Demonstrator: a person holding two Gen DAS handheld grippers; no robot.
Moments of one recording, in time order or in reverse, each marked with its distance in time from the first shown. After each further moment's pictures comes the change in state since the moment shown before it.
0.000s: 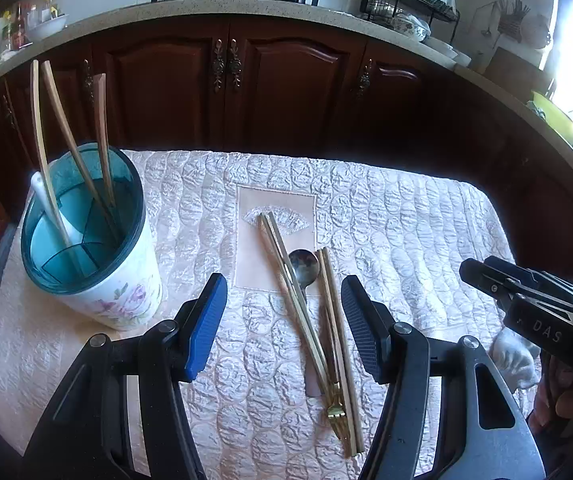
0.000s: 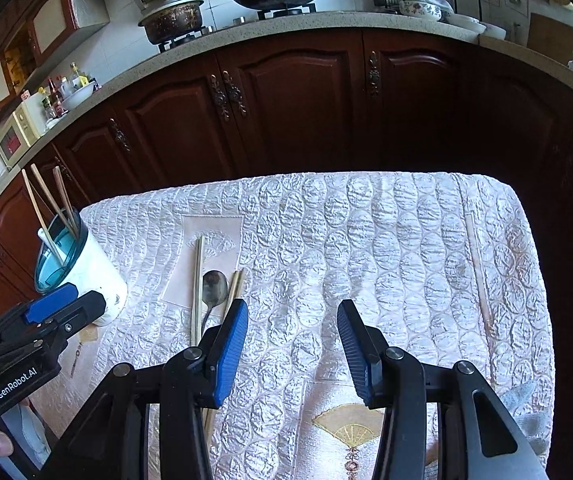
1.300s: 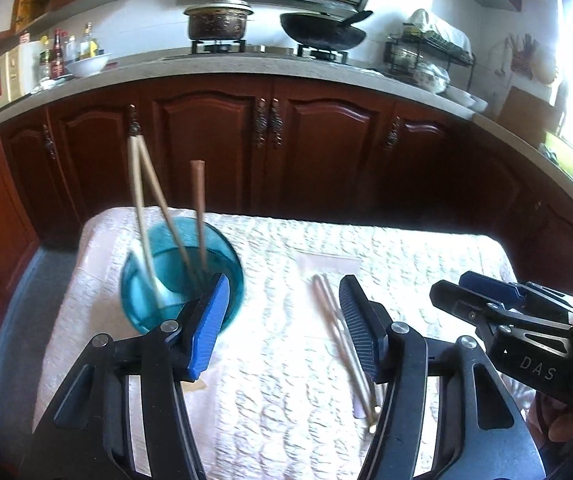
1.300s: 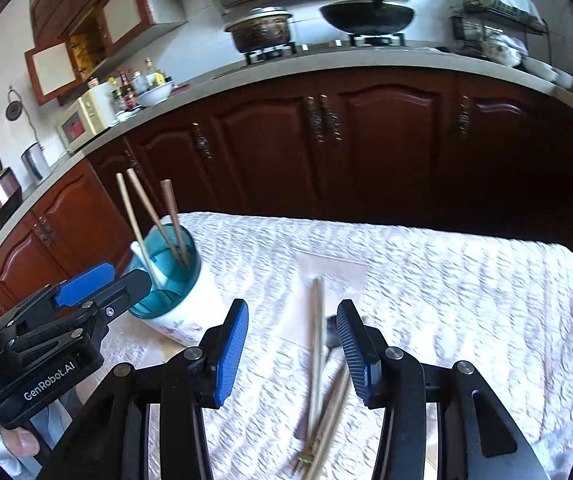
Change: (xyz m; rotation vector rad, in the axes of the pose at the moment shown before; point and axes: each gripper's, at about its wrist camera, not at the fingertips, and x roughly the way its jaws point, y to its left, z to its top) left arm -0.061 0.041 0.025 -0.017 -0.163 0.081; right arm -0.021 0.094 0.031 -0.118 -0.068 0.176
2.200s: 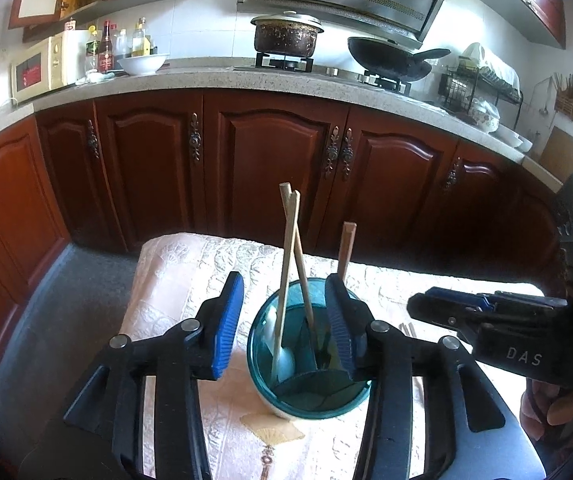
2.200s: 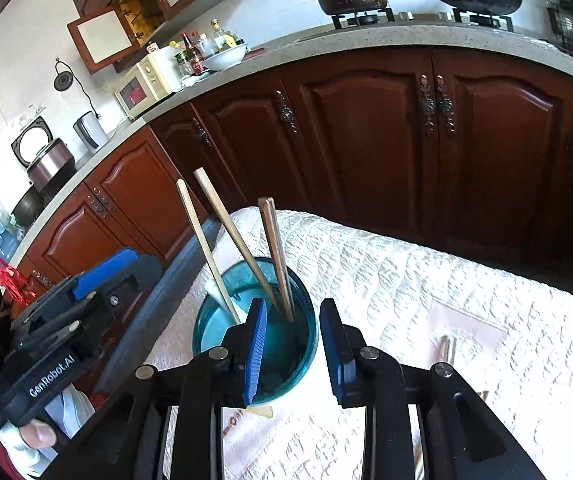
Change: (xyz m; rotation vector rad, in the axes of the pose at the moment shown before) left arm 0.010 0.116 0.041 -0.103 -0.060 0.109; right arm 0.100 0.091 0.064 -0.107 0.118 0.284
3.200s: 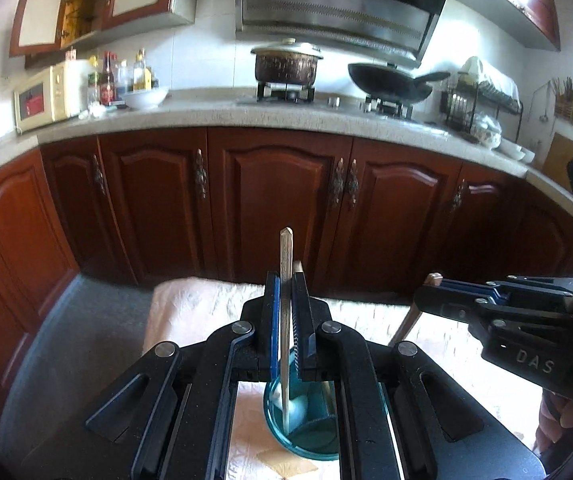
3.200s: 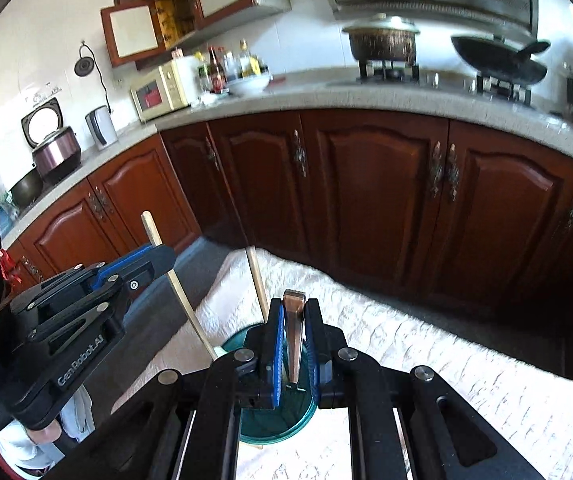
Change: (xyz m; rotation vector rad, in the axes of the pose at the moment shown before) left arm 0.001 0.008 0.035 0.030 -0.078 0.028; right arm -0.007 0.040 0.050 -0.141 -0.057 -0.051
